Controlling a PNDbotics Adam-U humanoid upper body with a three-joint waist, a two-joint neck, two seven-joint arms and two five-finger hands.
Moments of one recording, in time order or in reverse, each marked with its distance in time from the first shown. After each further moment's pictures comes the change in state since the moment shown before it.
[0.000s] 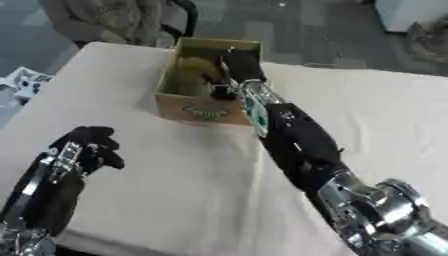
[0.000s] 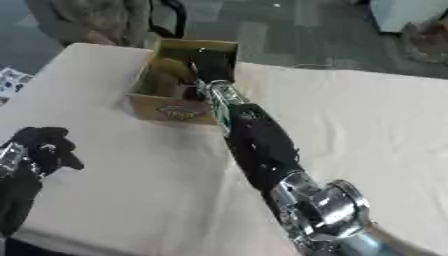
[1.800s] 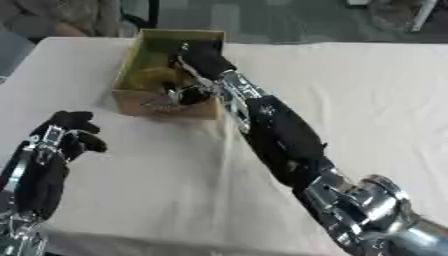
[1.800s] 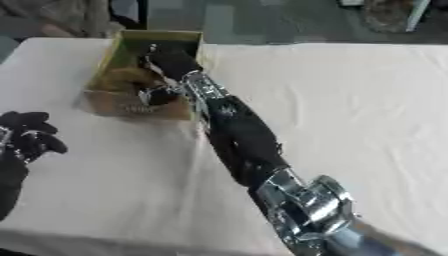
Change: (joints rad) left arm 0.061 0.008 0.049 0.011 -0.023 -0.015 0.052; right arm 0.077 0.115 0.098 -0.128 0.033 -0.289 0.043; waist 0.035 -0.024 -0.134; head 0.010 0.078
